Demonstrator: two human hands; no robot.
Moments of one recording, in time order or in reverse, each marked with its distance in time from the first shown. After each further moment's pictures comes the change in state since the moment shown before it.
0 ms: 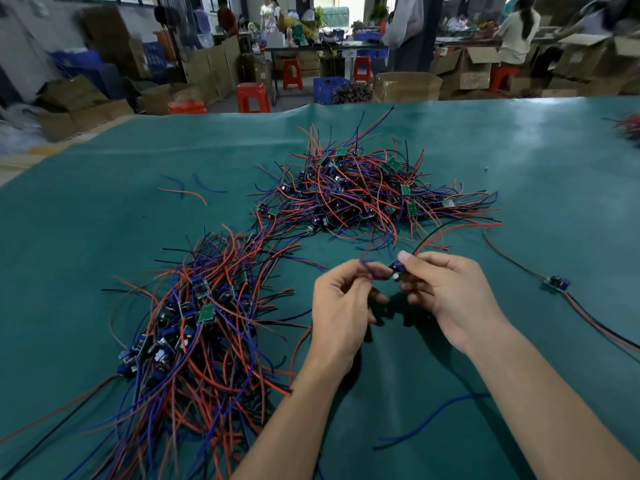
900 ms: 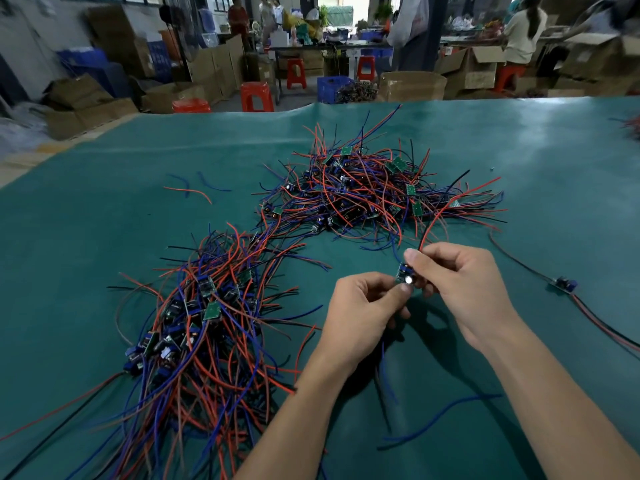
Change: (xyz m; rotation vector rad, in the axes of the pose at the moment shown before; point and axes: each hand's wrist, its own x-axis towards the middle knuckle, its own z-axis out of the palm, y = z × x) left_hand 0.001 -0.004 0.000 0.138 -0.231 -0.062; right_hand 0.008 0.003 -0.012 -0.280 -0.050 -0.365
